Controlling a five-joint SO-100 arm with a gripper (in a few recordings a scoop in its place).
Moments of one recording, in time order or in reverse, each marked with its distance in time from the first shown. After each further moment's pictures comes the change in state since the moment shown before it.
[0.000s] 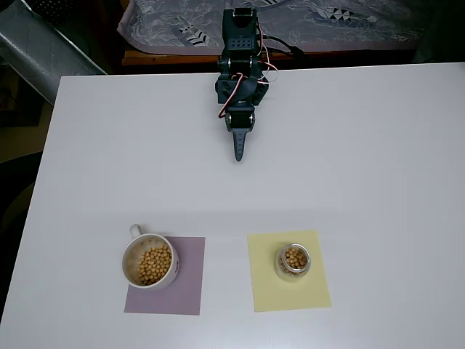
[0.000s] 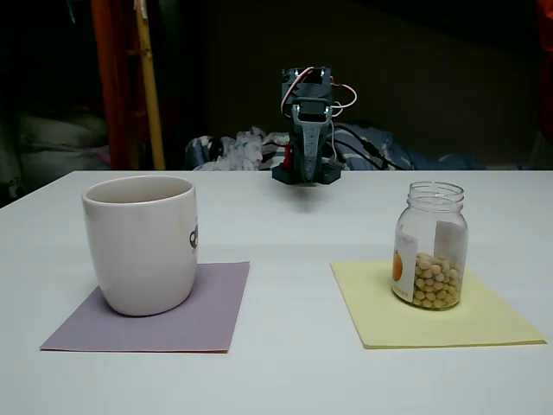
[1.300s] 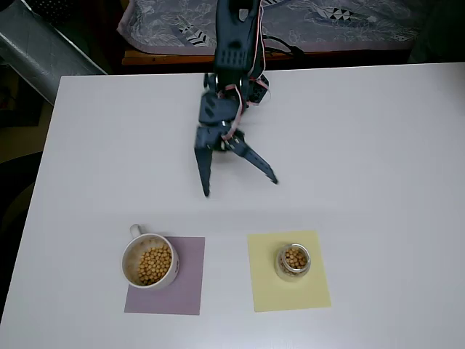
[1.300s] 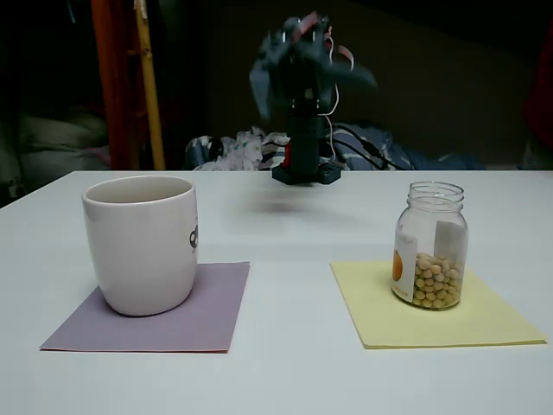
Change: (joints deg) arm 5.0 -67.5 -32.9 -52.5 -82.5
